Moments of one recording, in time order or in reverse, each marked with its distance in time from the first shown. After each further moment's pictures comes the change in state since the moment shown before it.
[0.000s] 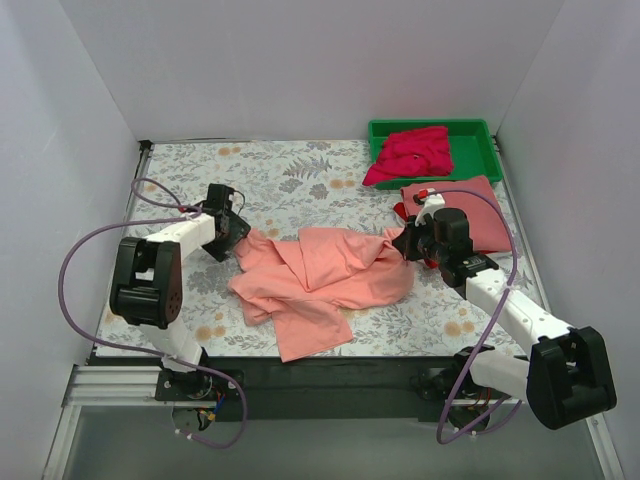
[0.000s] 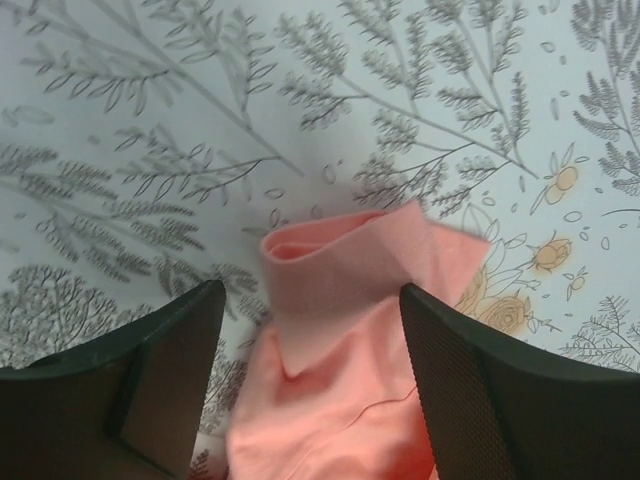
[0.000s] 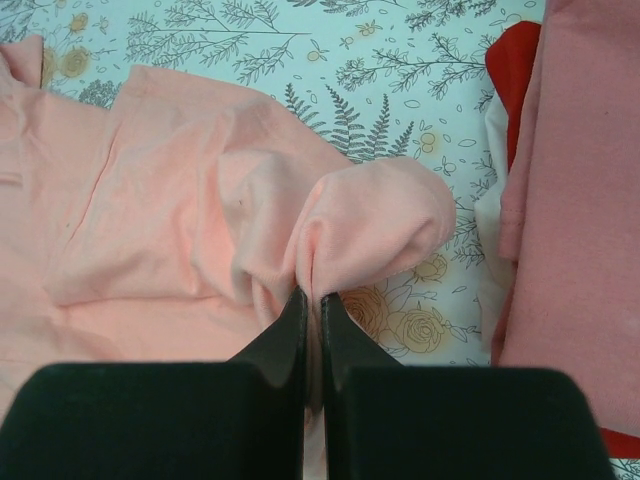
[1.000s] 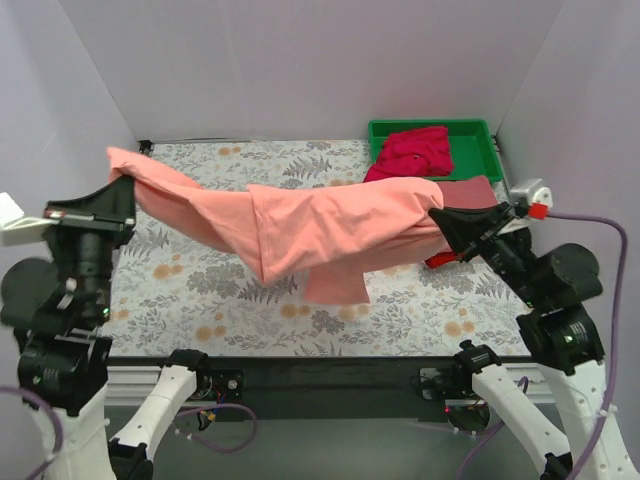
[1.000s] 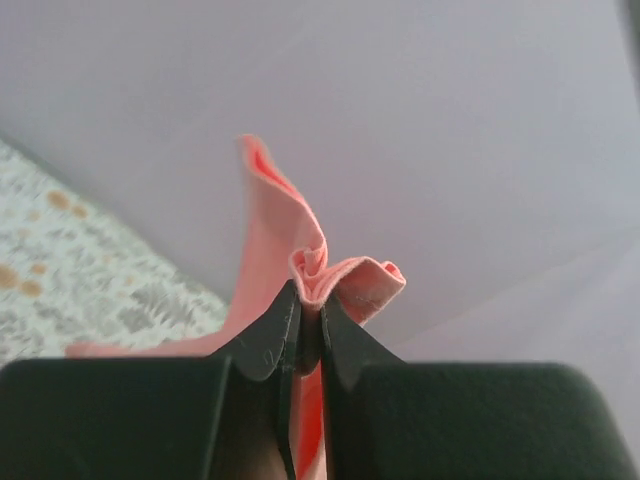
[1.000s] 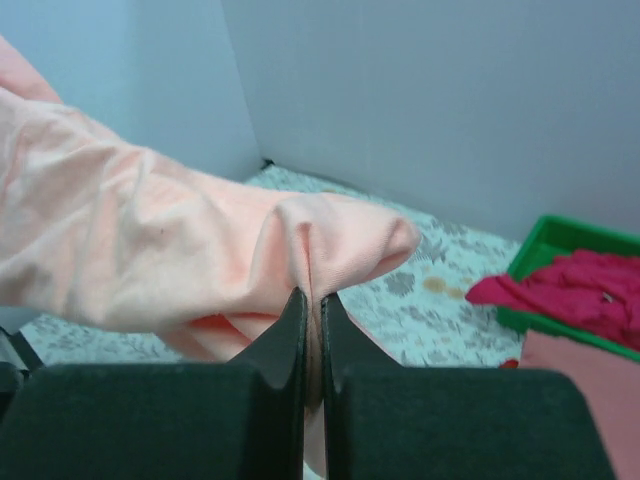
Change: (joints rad) left arm -0.003 -0.989 0.461 -0.185 -0.057 0.107; right arm 0.008 -0.555 0.349 -0.241 -0.126 0.009
